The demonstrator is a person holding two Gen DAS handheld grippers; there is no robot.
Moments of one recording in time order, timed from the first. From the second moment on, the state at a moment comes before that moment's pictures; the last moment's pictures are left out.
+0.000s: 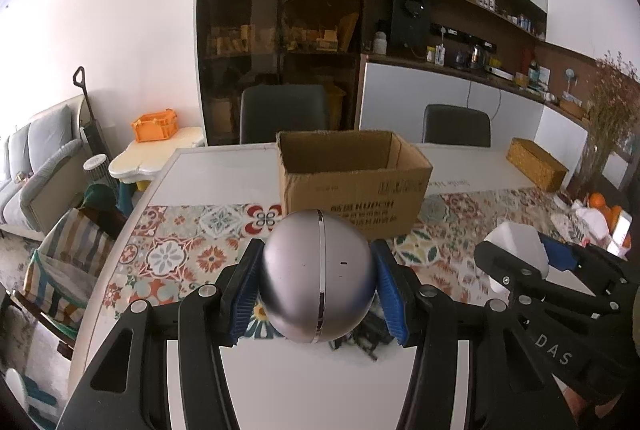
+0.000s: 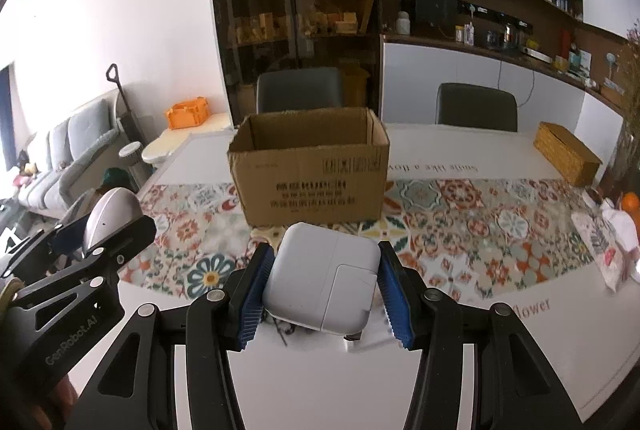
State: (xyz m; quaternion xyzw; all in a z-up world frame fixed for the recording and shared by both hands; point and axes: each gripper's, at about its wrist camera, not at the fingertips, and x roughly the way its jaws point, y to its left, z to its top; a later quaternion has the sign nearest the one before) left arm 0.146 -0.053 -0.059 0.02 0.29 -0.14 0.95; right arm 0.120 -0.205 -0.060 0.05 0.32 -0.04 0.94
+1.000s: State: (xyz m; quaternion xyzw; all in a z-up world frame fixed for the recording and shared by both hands) left arm 0.303 -0.104 -0.012 0.02 0.32 -0.14 0.94; right arm 0.283 -0.263 -0.015 0.05 0.35 0.01 0.94
